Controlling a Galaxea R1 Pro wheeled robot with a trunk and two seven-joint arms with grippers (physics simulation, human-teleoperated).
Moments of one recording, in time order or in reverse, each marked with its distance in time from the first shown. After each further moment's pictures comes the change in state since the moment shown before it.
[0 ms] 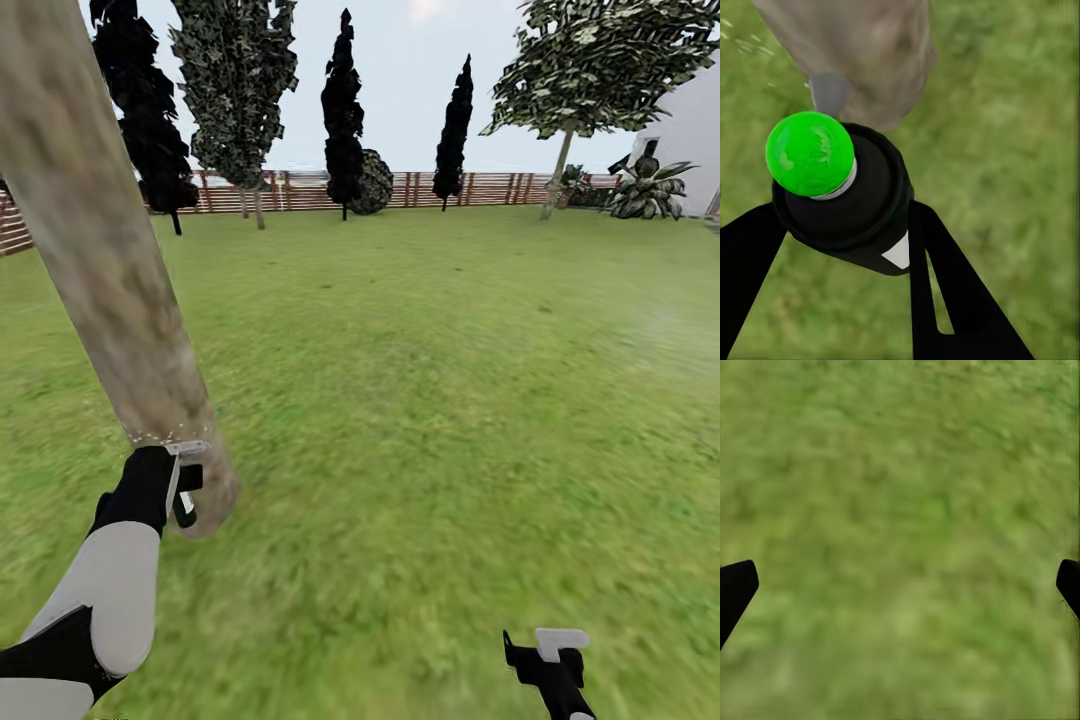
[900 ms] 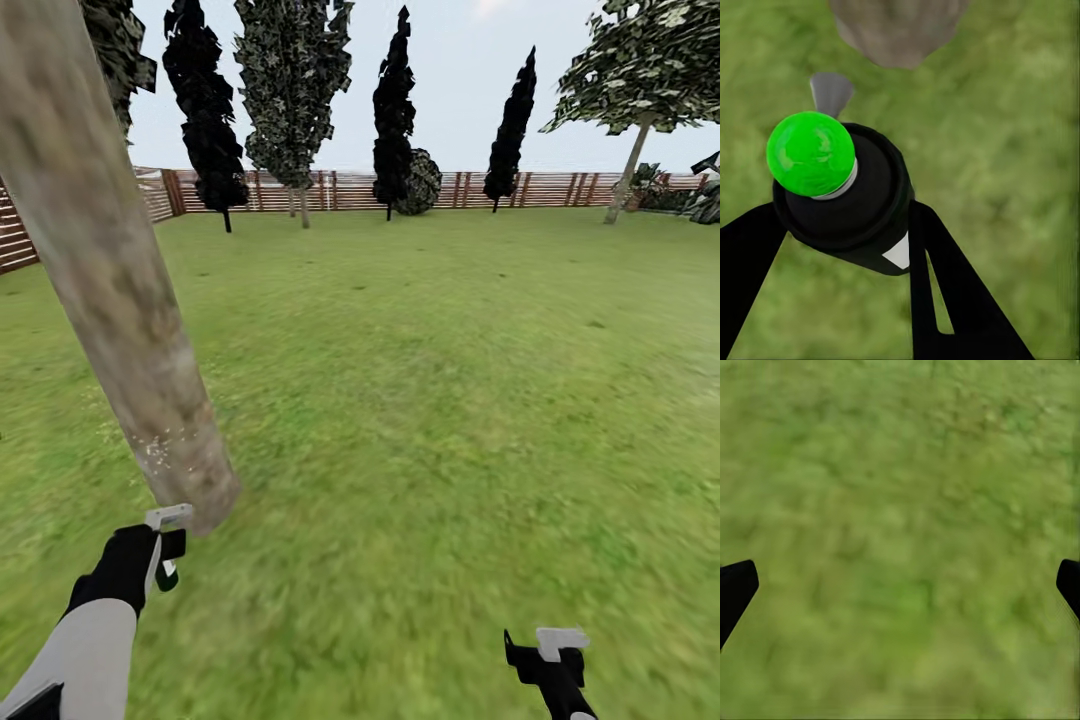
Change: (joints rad) left arm 0.205 0.036 0.085 0.069 0.005 -0.239 -0.003; right arm 0.000 -0.002 0.000 -0.001 0.000 0.000 0.000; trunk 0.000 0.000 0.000
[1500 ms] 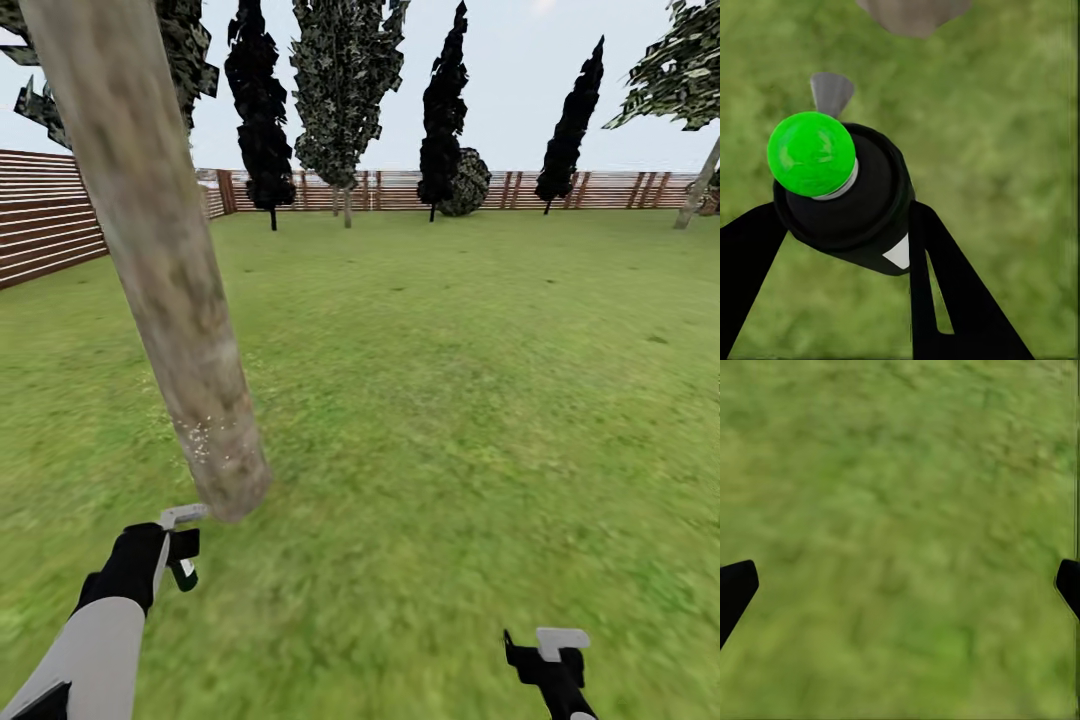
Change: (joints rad) left arm -0.003 -0.021 -0.012 -0.001 -0.008 0.037 -0.081; right arm 0.000 0.000 0.000 0.000 0.000 -0.001 0.000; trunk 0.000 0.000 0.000
